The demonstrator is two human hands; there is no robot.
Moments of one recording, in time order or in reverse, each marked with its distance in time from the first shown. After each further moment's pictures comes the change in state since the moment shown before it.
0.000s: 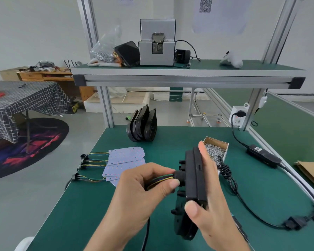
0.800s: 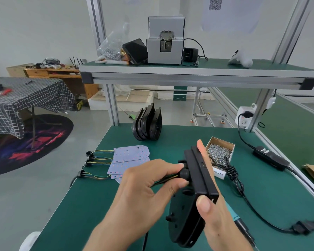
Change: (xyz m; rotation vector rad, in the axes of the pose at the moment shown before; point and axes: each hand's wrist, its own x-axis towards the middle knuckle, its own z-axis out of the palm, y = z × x) left_hand -0.002 0.015 -0.009 0.461 0.075 0.410; right_hand -0.002 0.032 0.014 0.226 -0.009 0.168
